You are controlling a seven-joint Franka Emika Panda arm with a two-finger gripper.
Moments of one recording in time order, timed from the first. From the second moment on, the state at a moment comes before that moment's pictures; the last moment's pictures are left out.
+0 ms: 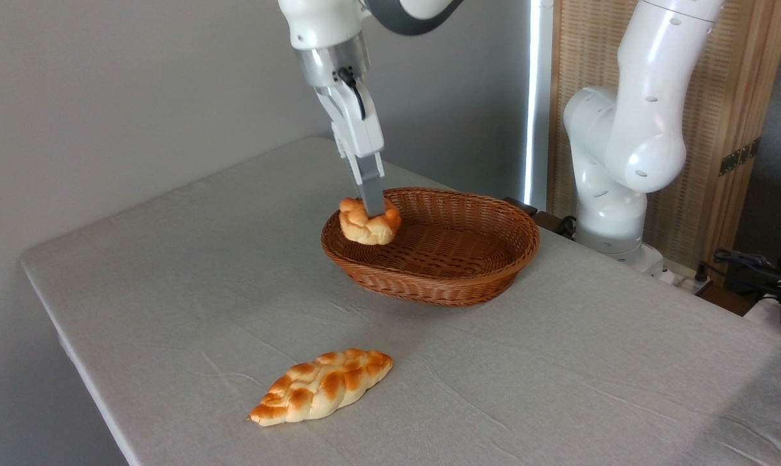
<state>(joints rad) -0.50 -0.36 0.16 -2.17 0.02 1.74 0.78</state>
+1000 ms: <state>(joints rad) -0.51 0.09 0.17 -1.87 0.09 1.99 0.79</state>
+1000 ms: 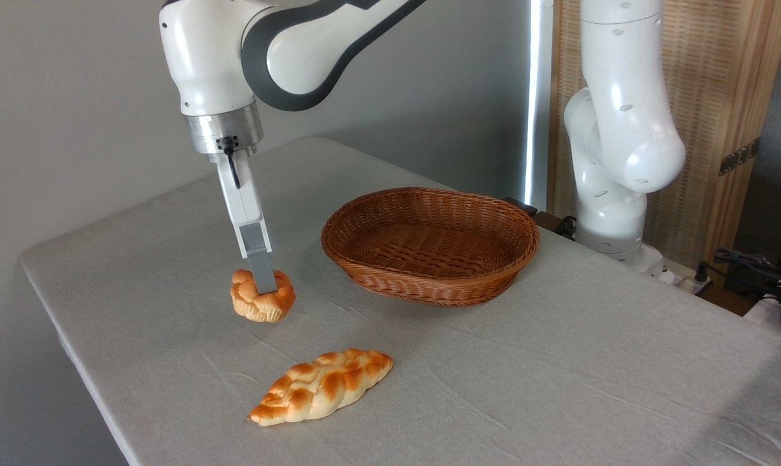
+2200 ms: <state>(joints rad) -0.23 -0.03 0.20 -1.60 -0.02 1.69 0.72</state>
